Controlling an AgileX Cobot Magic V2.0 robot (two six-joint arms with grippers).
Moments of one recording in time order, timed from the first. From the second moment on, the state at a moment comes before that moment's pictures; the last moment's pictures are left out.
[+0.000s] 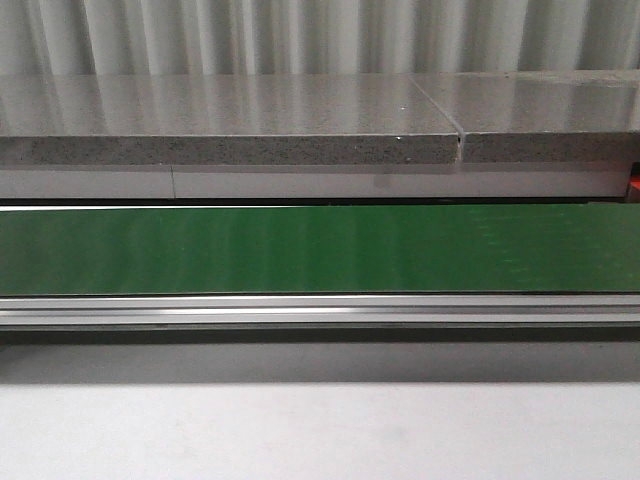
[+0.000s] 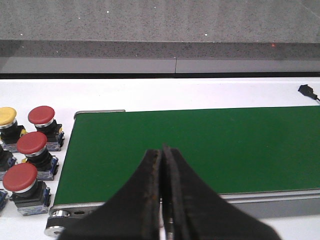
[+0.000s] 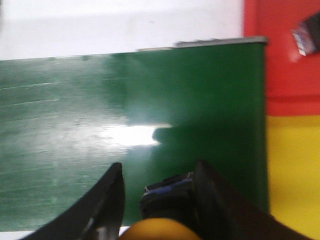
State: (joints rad) left arm -0.13 0.44 -0.47 -0.04 0.46 -0.03; right arm -0.22 1.35 -1.02 0.18 0.78 -0.10
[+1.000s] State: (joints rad) left arm -0.13 0.44 -0.47 -0.04 0.46 -0.03; right arm -0.59 1.58 -0.89 0.17 0.47 0.03
